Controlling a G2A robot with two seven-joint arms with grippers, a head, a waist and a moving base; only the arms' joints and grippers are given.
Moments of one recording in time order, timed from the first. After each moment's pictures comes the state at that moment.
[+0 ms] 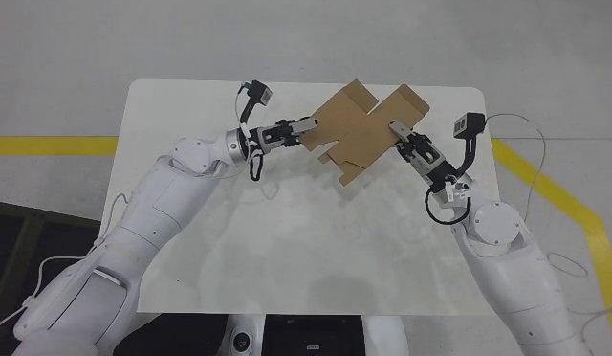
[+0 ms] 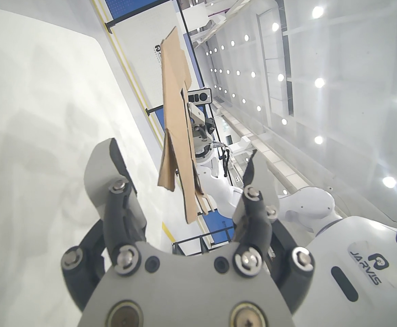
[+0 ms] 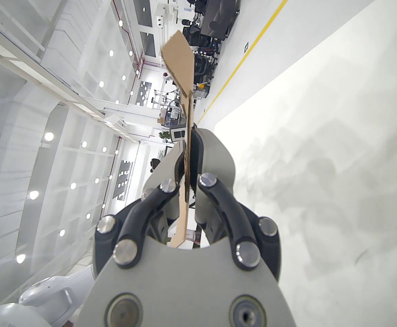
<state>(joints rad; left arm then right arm) 0.64 -1.15 -0.76 -1.02 -0.63 -0.64 -0.88 -1.23 -1.06 1.28 -1.64 0.31 -0.26 0.37</state>
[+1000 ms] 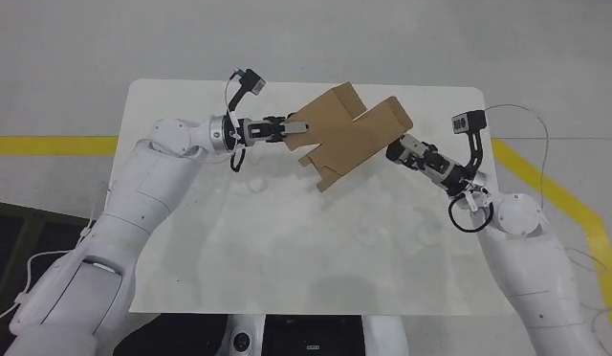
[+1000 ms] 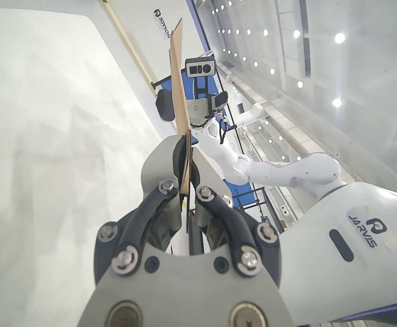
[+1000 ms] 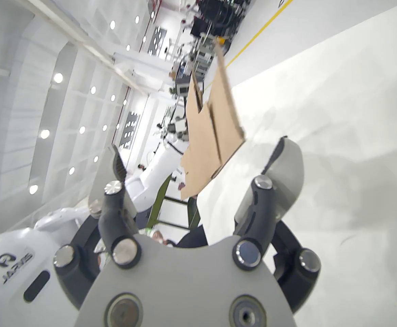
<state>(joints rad) 0.57 -1.15 -0.87 -0.97 -0.59 -0.64 -1.18 -1.14 -1.05 1.35 -1.46 0.43 -0.50 0.90</state>
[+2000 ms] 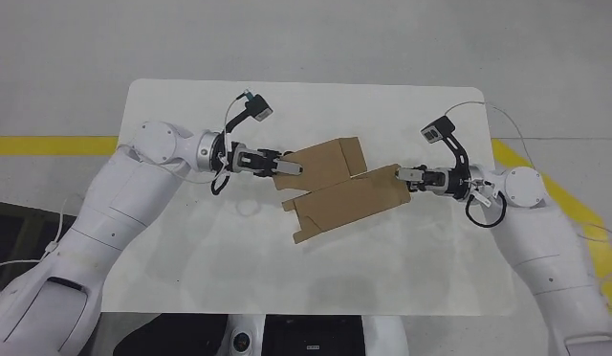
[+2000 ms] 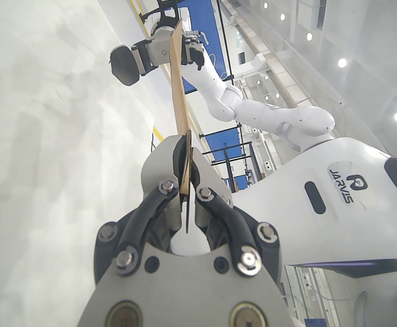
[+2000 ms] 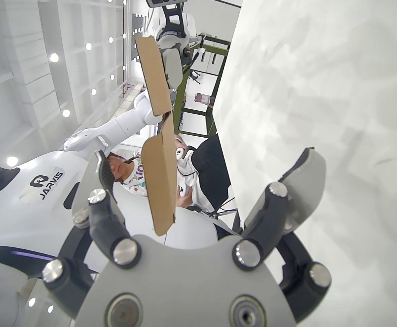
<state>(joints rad) 0.64 -0.98 -0.82 -1.26 -0.67 -0.49 -1.33 -0.94 -0.99 1.17 -1.24 0.63 -0.46 1.36</state>
